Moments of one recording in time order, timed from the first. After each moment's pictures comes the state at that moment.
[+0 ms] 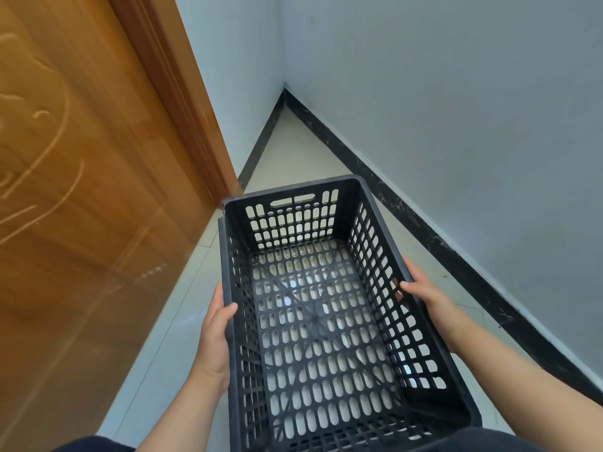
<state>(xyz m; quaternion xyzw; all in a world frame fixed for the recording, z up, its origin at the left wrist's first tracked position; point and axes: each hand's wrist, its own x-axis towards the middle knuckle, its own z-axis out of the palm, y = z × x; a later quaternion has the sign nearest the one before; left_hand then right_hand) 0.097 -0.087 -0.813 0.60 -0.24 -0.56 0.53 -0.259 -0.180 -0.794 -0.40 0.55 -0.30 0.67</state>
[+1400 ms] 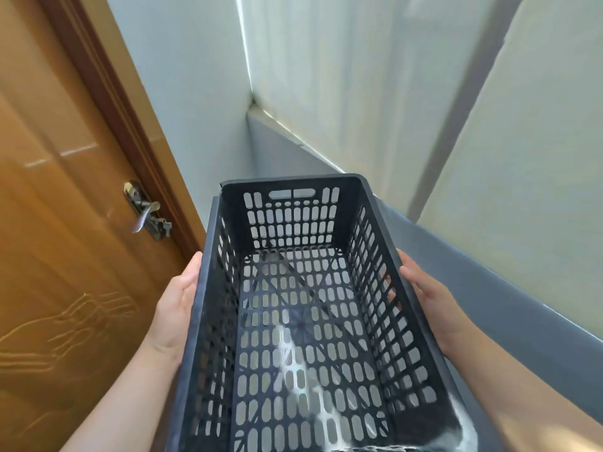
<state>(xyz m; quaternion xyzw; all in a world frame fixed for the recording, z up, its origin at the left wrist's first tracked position) 0.047 -0.143 -0.047 0.55 -0.43 -0.49 0.52 -0.298 -0.175 -0.079 -0.43 0.44 -0.46 0.65</state>
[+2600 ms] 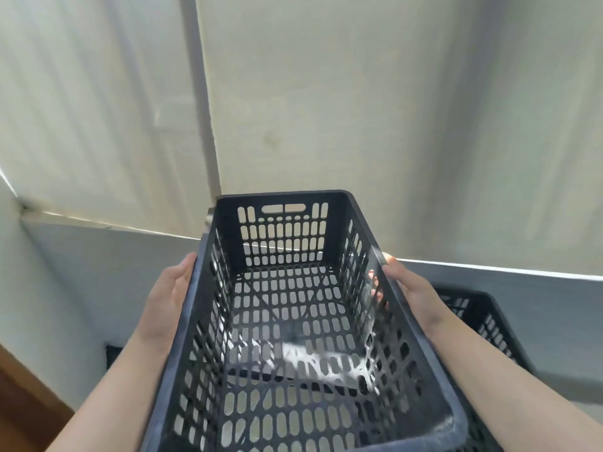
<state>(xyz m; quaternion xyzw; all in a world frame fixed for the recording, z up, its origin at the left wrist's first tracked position) -0.067 -0.013 0.088 0.34 -0.64 -0.58 0.37 -0.379 0.185 0.035 -0.31 0.57 -0.66 0.38</state>
